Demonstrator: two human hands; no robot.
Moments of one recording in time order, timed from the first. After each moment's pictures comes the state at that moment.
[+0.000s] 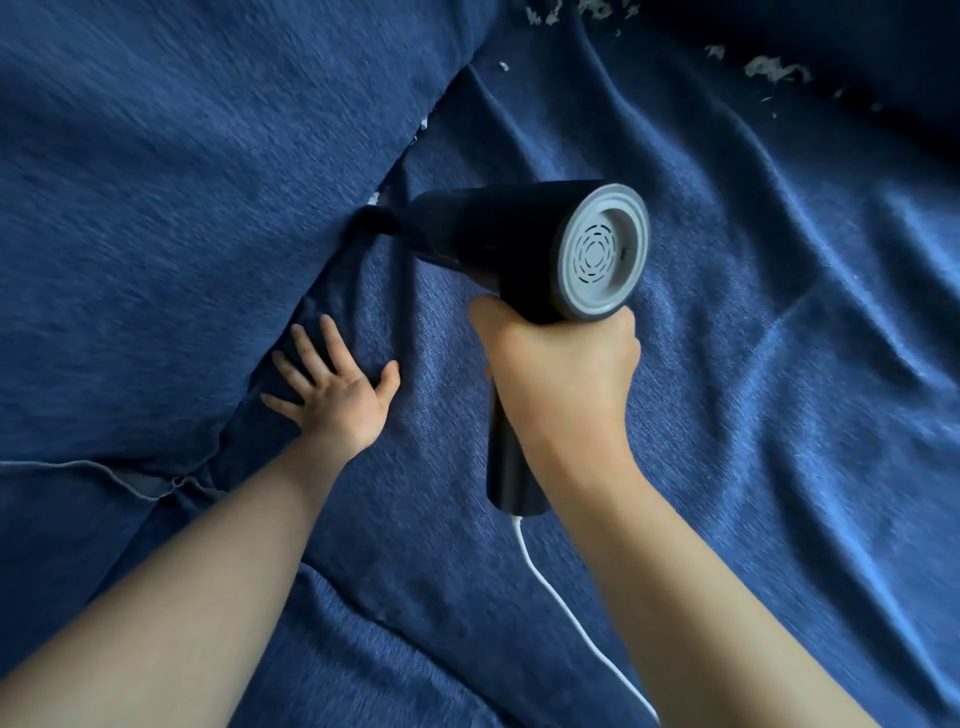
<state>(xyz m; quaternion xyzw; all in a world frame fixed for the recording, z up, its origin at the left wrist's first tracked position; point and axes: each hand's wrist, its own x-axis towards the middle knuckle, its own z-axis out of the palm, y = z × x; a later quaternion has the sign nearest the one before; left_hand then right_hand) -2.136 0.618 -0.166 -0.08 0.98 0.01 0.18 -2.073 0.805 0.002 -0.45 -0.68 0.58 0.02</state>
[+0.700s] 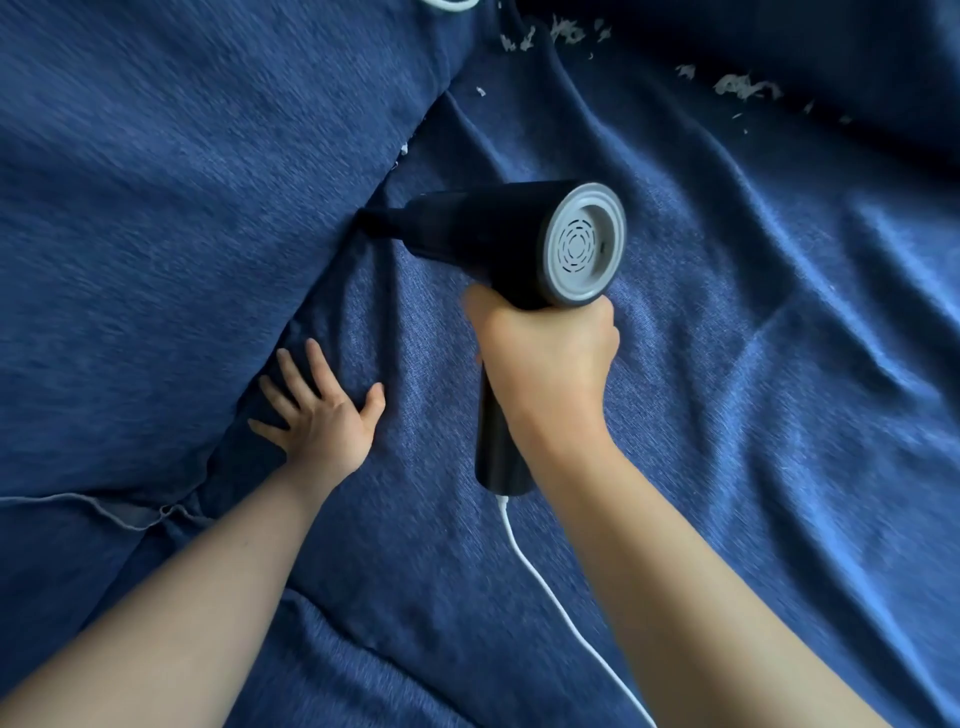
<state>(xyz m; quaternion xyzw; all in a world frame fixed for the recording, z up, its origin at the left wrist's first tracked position) -2.131 0.618 -0.164 -0.07 0.98 0.02 0.16 -2.090 0.821 -0.005 -0.46 -0.66 0.59 0.04</state>
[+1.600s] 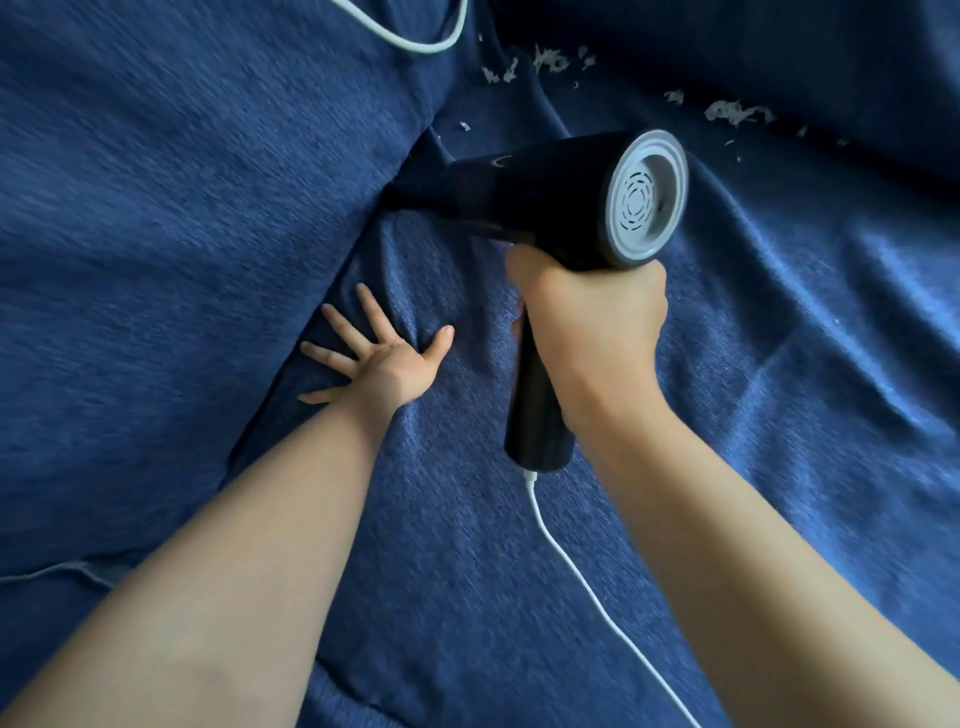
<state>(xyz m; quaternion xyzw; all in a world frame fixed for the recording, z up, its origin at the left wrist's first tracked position) -2.212 0.727 -0.152 -0.12 0.94 0.04 0.30 -2.133 0.869 -0.015 -0.47 -0.64 0.60 0.09</state>
